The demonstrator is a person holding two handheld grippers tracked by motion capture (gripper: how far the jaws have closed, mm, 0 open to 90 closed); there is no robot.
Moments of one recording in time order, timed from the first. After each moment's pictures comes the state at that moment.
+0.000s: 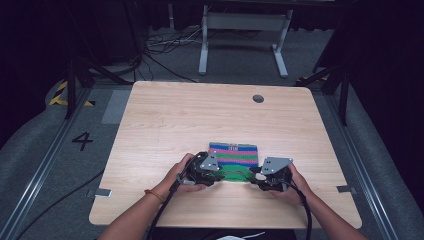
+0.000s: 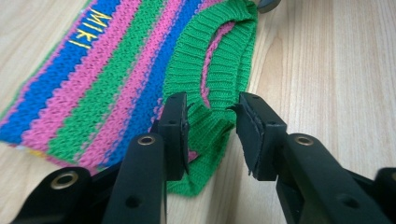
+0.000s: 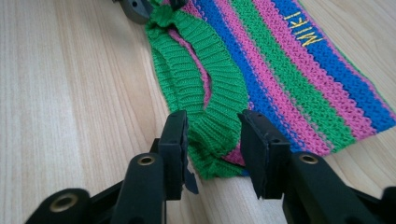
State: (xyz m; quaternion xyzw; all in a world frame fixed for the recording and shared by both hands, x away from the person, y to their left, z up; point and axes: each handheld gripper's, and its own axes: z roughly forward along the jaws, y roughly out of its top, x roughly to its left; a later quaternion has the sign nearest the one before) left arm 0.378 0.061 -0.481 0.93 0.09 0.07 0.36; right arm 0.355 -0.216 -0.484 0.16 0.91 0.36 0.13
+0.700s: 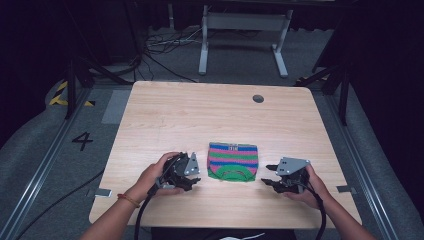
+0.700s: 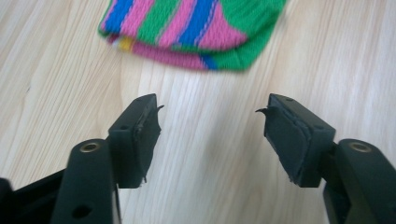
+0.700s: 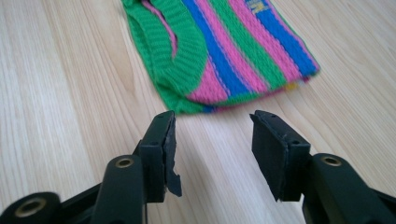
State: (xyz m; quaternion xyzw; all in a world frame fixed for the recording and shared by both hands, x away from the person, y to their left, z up) left arm 0.356 0.119 -0.458 0.95 0.11 0.15 0.25; right arm 0.342 -0.255 -0.465 0.19 0.91 0.33 0.16
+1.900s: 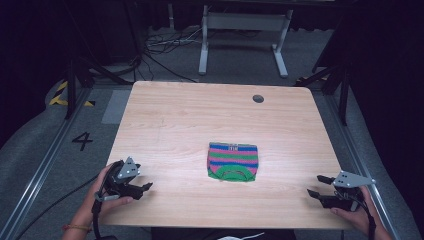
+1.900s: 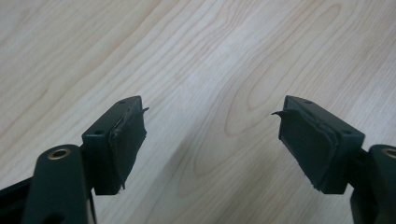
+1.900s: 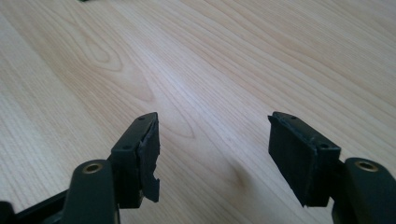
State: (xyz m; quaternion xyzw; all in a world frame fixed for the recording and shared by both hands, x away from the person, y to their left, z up) left arm 0.328 0.268 -0.477 0.89 0.31 0.14 0.29; right arm 0.294 -0.395 -0.486 0.35 0.85 0.36 0.18
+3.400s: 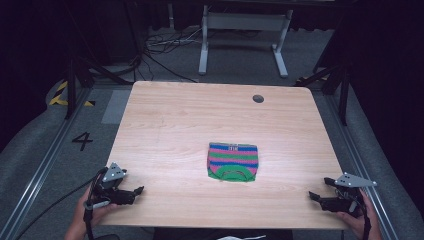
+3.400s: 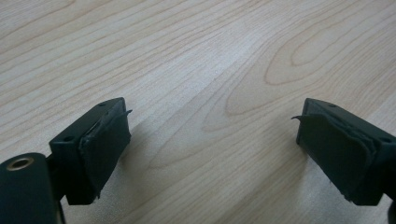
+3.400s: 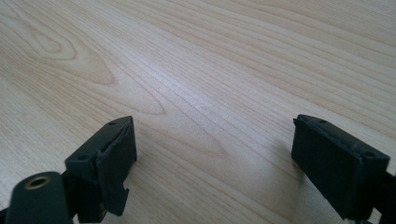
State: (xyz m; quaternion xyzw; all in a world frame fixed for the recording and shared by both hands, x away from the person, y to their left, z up) left arm 0.317 0.294 -0.501 0.84 0.41 0.14 0.32; right arm 0.293 -0.403 -0.505 0.44 0.81 0.35 0.17
